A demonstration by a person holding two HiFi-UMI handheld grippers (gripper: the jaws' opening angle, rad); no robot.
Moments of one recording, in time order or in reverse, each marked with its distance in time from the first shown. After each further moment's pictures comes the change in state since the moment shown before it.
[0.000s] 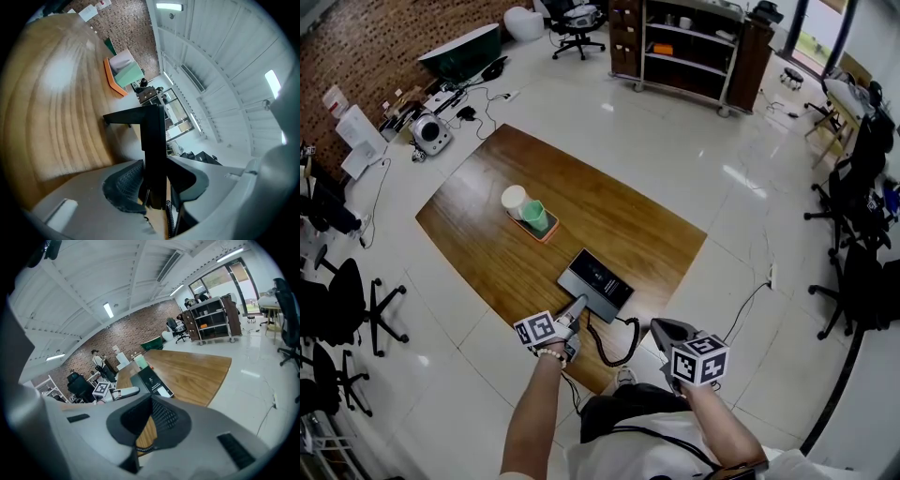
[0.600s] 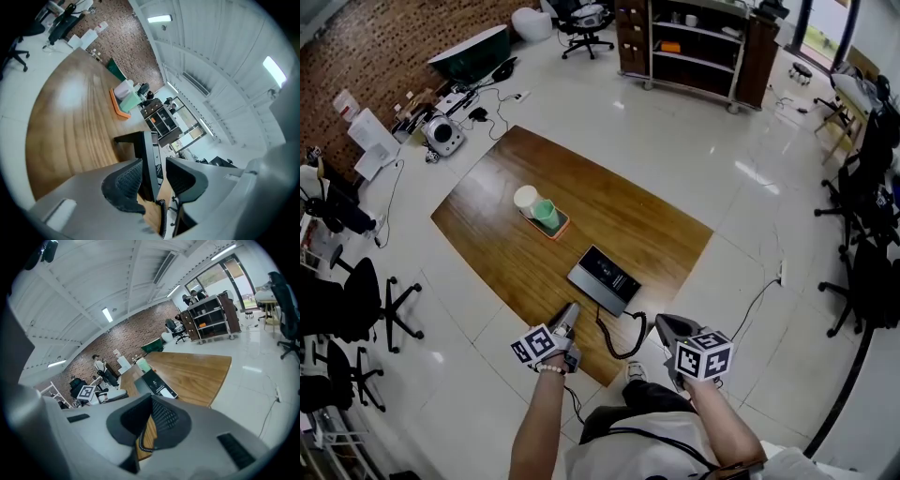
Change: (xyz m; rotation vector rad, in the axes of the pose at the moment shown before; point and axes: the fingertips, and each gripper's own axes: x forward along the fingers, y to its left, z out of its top) left arm -0.073 -0.038 0.016 0.059 -0.146 0.171; right arm -0.011 0.012 0.007 0.050 -0.026 0.023
